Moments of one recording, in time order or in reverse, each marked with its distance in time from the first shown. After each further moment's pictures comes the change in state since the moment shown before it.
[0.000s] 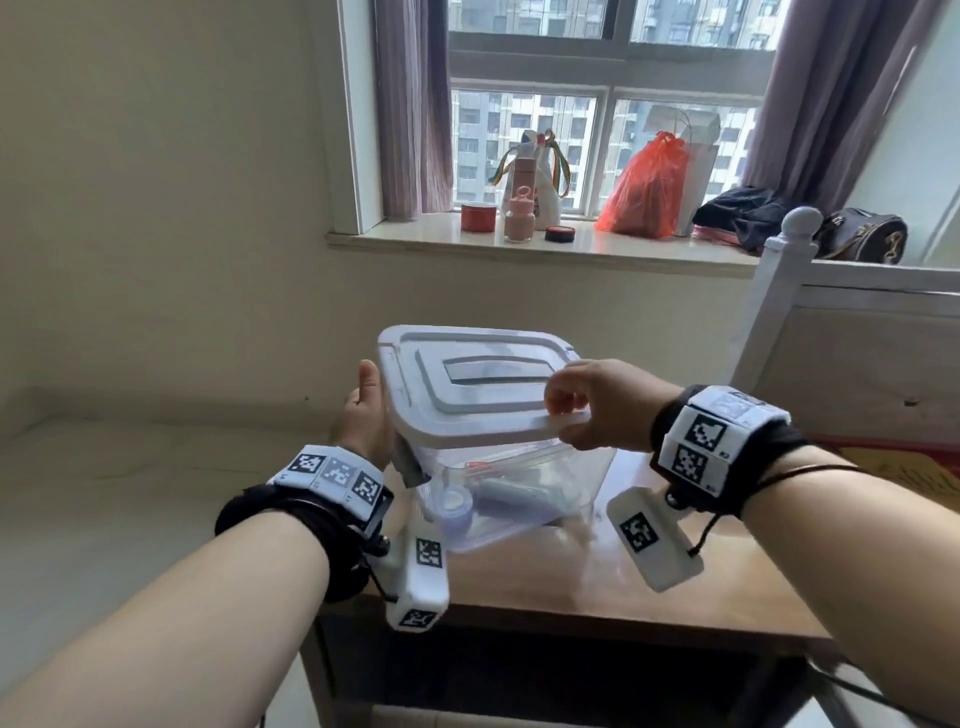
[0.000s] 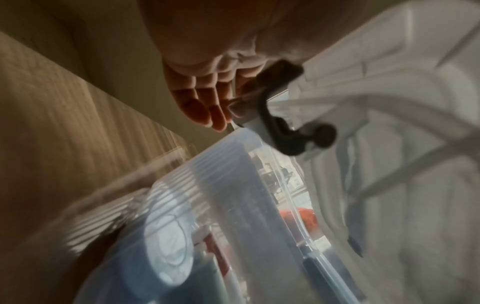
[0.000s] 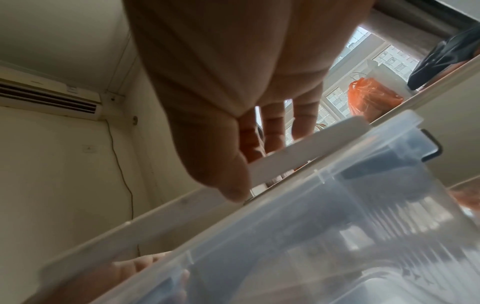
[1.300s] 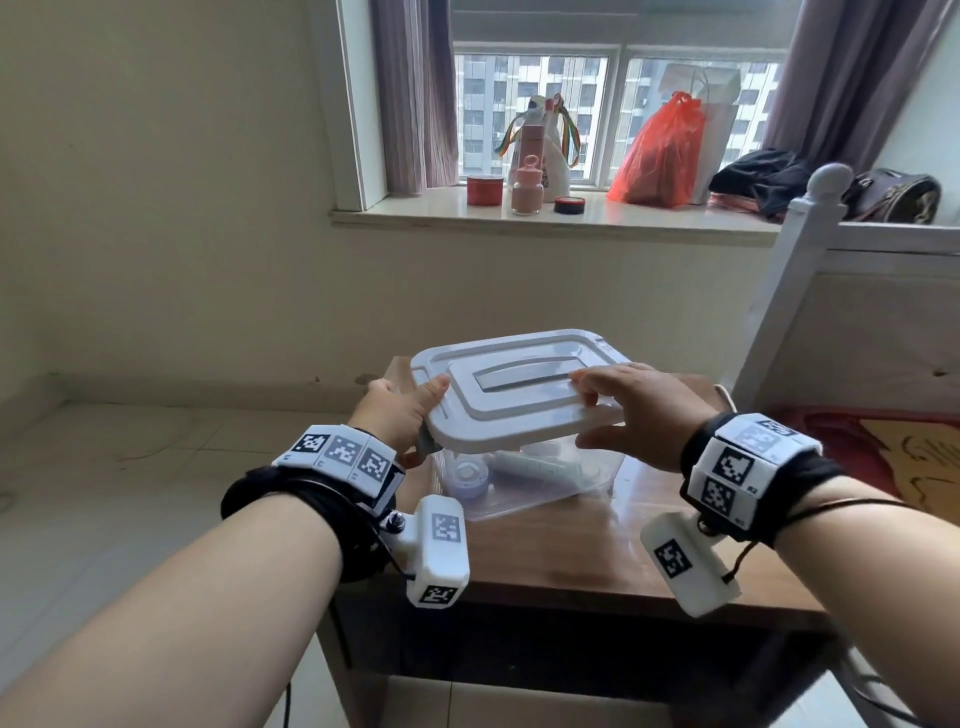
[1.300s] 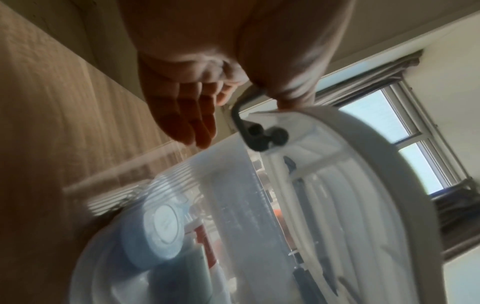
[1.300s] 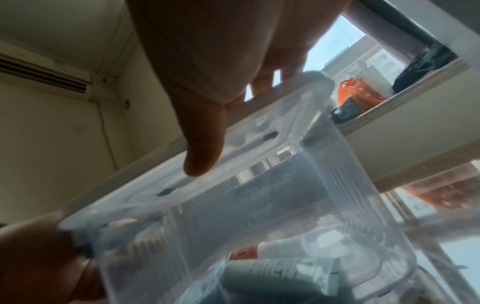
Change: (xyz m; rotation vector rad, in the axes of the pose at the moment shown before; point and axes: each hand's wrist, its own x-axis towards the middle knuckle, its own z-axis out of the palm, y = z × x) left_hand -0.019 0.002 0.009 -0.015 -0.209 -0.170; right_hand -0.025 0.023 0.032 0.030 0.103 0.104
